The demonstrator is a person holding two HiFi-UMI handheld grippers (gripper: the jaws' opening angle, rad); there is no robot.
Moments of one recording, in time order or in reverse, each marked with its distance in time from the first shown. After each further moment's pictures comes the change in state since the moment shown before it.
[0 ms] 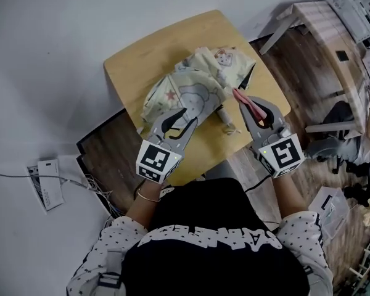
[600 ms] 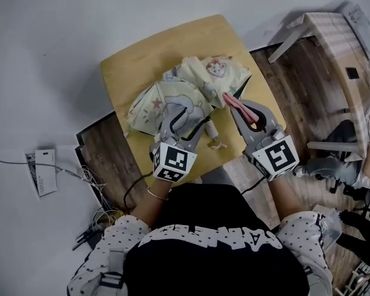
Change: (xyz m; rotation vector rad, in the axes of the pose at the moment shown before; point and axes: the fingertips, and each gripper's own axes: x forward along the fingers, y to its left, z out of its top) left arm 0.087 -0.019 -0.019 0.159 0.215 0.209; right arm 0.010 -0.051 -0.010 0.056 -0.029 0.165
